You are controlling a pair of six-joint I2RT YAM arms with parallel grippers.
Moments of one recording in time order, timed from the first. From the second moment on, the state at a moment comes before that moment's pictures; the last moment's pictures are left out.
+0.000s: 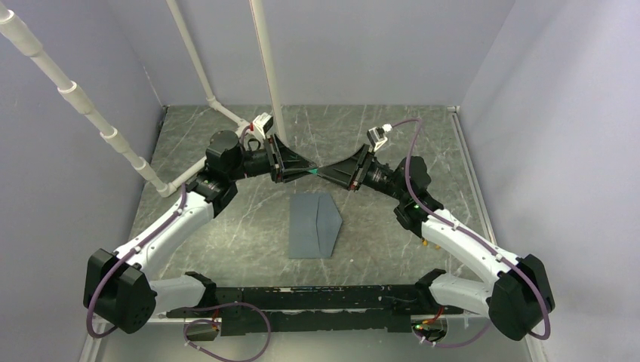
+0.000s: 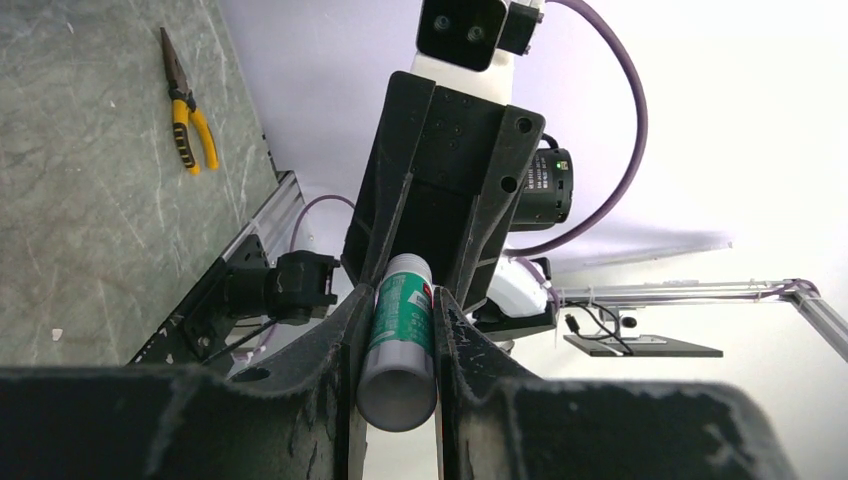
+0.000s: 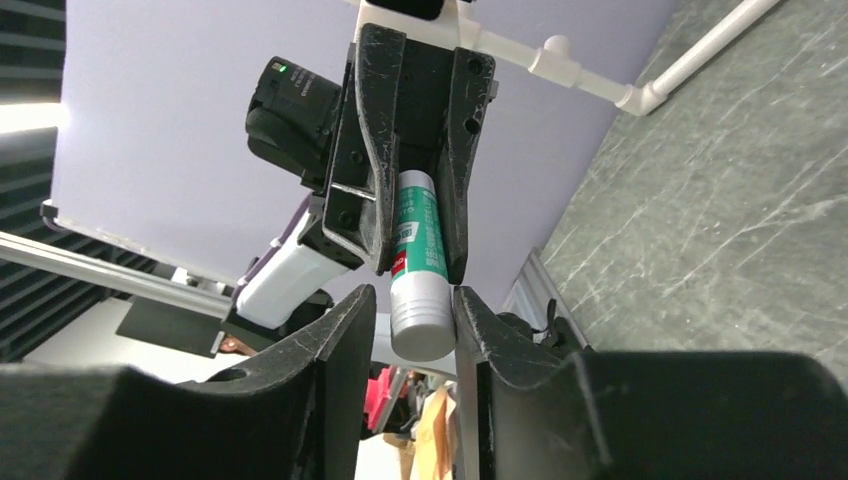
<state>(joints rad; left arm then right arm) -0.47 1.20 0.93 0.24 0.79 -1.37 0.57 1.10 0.71 0.55 -0.58 1.28</state>
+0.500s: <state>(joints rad) -0.47 1.16 0.91 0.25 0.81 -1.37 0.54 1.10 0.71 0.59 -0.68 1.25</state>
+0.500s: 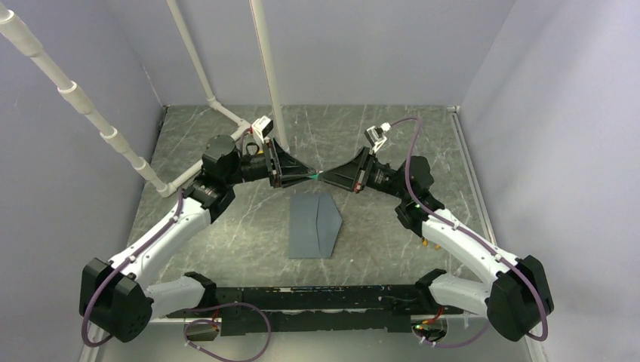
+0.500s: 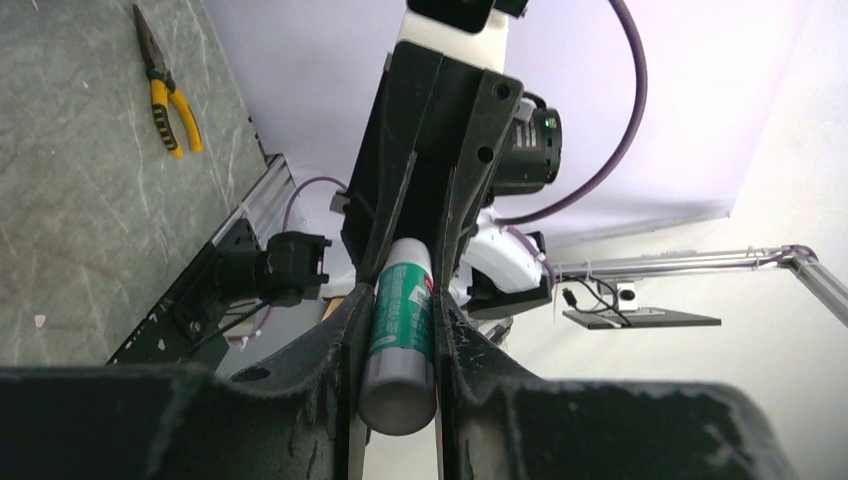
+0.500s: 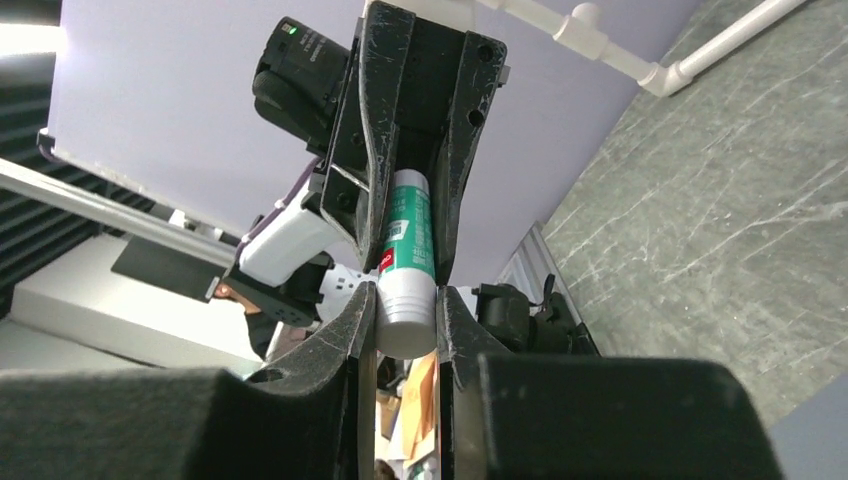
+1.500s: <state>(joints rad) -0.34 1.17 1.03 -0.45 0.62 -0.79 0.36 1.39 1.01 -0.40 0.00 0.52</state>
